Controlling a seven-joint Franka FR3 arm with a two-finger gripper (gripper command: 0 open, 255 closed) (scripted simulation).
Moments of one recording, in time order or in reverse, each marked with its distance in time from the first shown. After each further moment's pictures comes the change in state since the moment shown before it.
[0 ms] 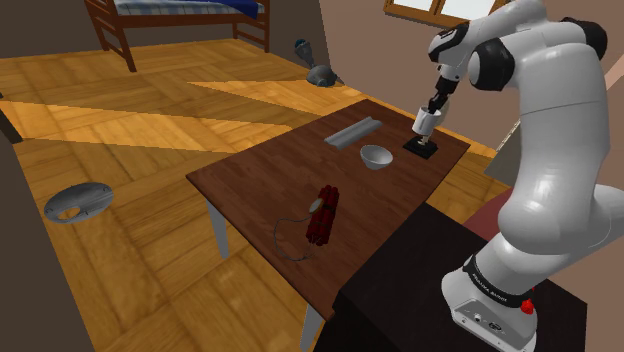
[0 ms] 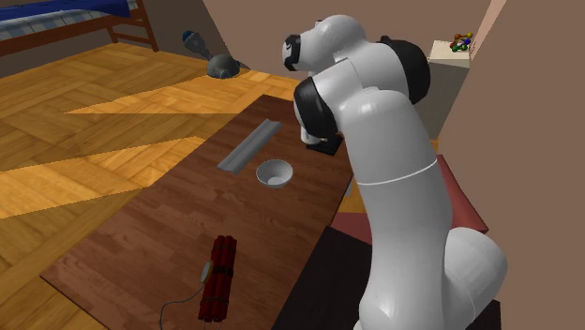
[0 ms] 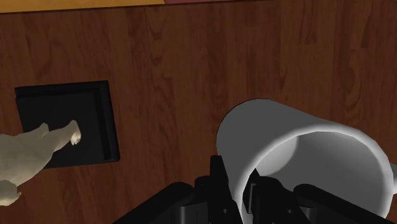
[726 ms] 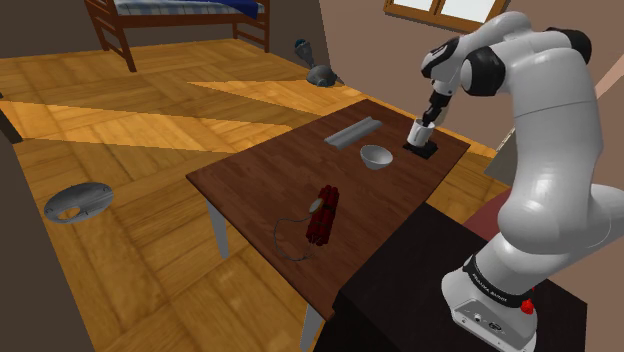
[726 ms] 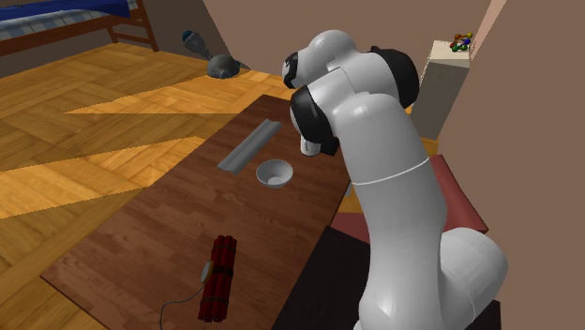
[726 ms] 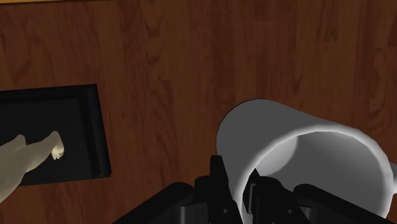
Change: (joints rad) arm -0.006 0.062 0.026 -0.050 0.036 0.105 -0.026
